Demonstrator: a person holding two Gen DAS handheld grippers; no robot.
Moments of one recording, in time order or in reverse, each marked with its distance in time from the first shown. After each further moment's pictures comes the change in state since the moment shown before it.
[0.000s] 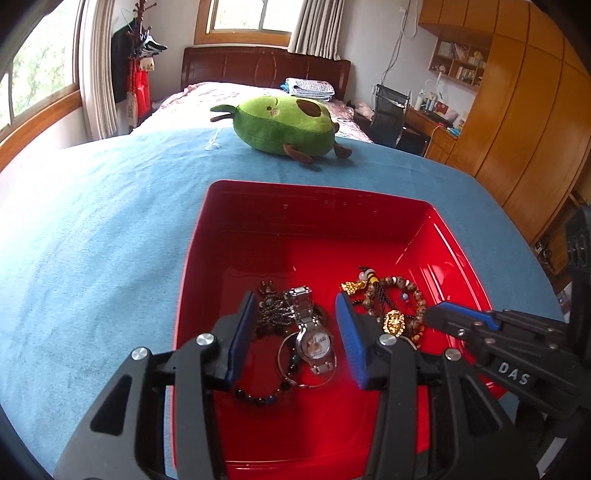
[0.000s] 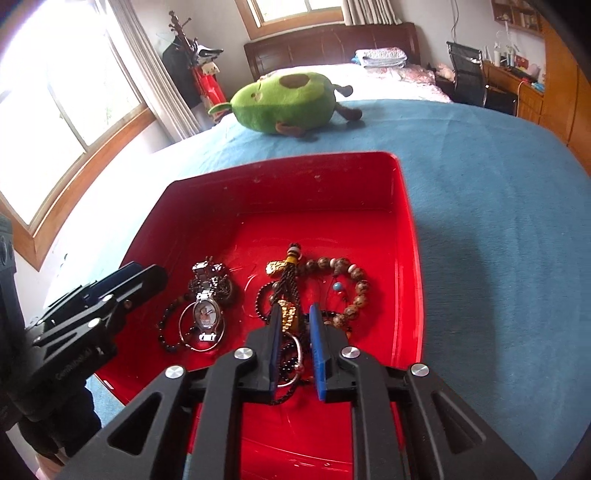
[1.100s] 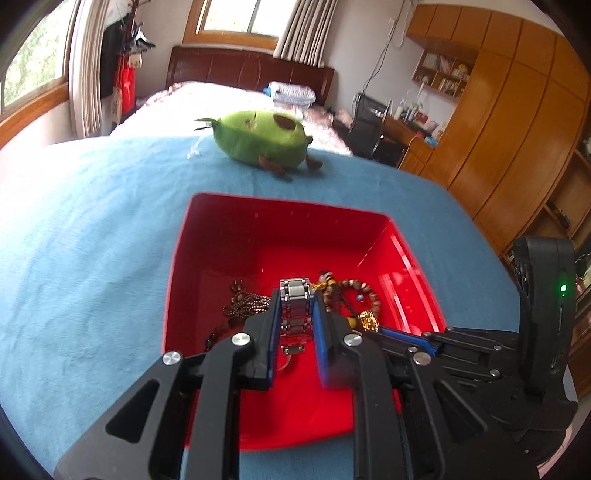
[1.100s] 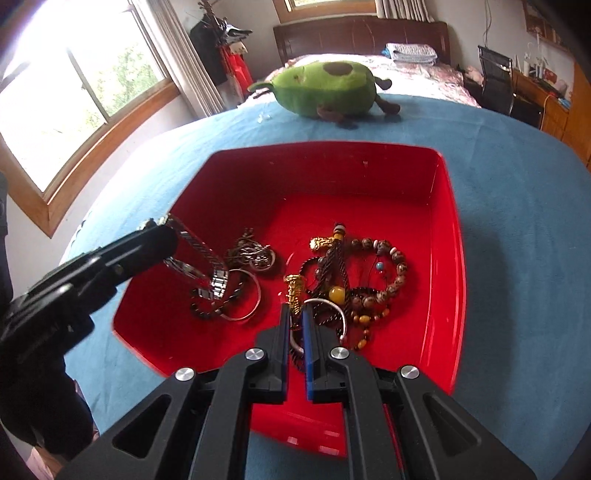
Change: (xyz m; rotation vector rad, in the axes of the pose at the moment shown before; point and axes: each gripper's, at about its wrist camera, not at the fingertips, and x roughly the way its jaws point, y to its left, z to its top) left arm -0.022 -0.007 0.003 -0.028 0.009 -0.119; right arm 0.010 0.028 -0.002 -0.086 0.094 0.052
